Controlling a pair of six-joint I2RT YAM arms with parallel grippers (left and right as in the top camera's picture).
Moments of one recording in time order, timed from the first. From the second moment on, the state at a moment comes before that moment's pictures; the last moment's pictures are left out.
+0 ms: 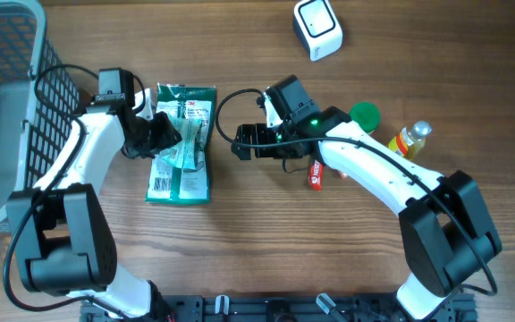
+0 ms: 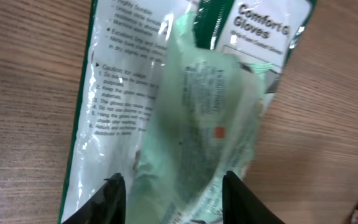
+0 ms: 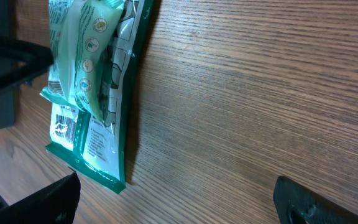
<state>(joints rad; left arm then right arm) 0.07 1.76 1.14 -0.72 0.29 -0.25 0.59 1.83 1.25 -0.49 -0.37 0.52</state>
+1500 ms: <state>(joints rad) -0.09 1.68 1.09 -0.79 0.35 -0.18 0.55 1.83 1.25 -0.46 -0.62 0.54</state>
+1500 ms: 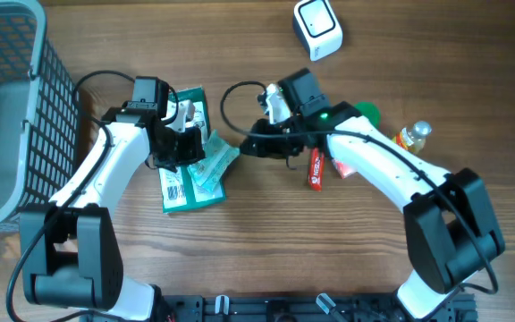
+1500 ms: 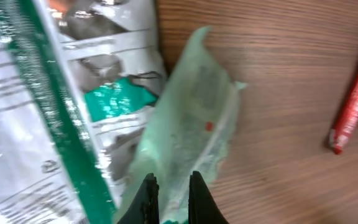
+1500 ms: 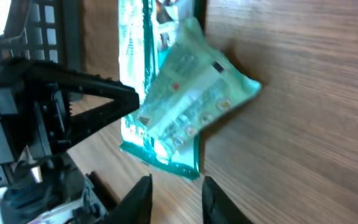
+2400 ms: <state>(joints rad) -0.19 1.68 0.94 -0.61 0.35 -0.25 0.65 1.96 1.25 -0.35 -0.41 0.57</state>
